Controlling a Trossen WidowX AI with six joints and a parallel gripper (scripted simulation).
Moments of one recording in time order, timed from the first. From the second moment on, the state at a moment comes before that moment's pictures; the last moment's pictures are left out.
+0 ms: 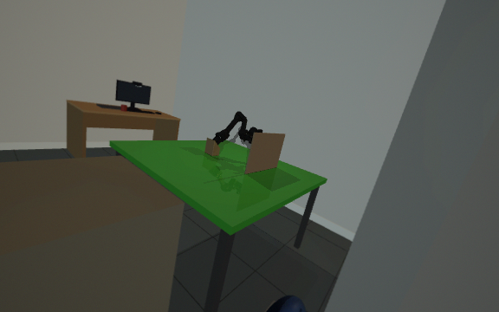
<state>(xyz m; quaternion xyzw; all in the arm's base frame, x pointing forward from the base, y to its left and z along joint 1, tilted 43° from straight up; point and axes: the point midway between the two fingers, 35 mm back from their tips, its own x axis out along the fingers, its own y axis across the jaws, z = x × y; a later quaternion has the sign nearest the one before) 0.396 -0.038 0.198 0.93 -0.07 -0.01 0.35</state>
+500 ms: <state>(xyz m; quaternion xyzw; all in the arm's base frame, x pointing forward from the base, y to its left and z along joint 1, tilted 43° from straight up) 0.396 -0.038 0.199 0.92 -0.07 -0.01 0.39</state>
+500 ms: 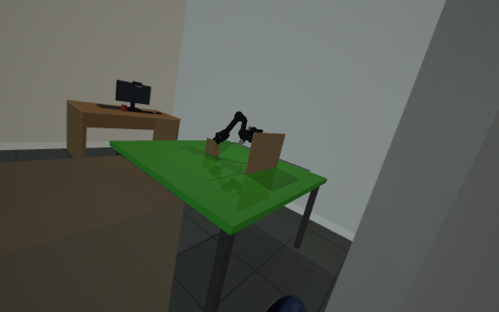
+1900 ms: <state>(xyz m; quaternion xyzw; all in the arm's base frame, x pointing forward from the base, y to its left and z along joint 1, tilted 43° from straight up) 0.283 -0.034 0.207 0.95 -0.07 0.00 0.31</state>
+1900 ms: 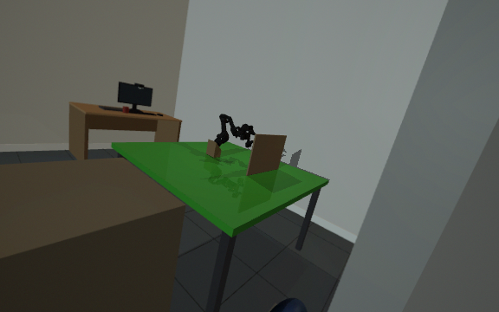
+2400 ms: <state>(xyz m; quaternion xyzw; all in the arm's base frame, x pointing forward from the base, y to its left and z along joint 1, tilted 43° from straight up) 0.208 -0.045 0.212 0.96 -0.08 0.00 0.26</state>
